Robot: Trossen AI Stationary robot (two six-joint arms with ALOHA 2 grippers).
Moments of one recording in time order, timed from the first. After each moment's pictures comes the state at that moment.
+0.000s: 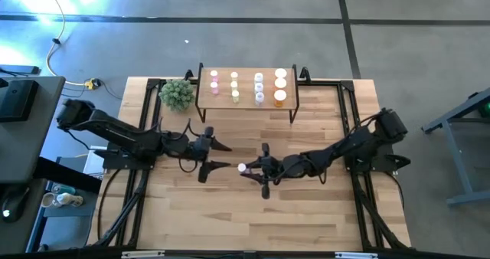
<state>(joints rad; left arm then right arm) -0.10 1.19 0.50 0.48 -0.16 -0.15 0.33 1.70 0.84 0.72 0.32 0.07</state>
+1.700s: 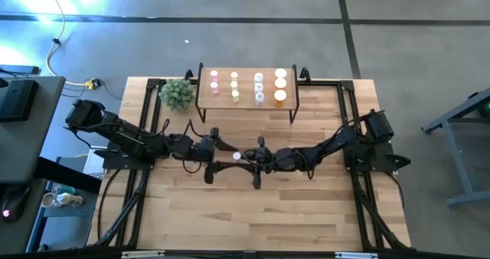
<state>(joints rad) -0.10 1.34 0.50 0.76 -0.17 -0.16 0.24 1.83 0.84 0.90 0.30 0.15</state>
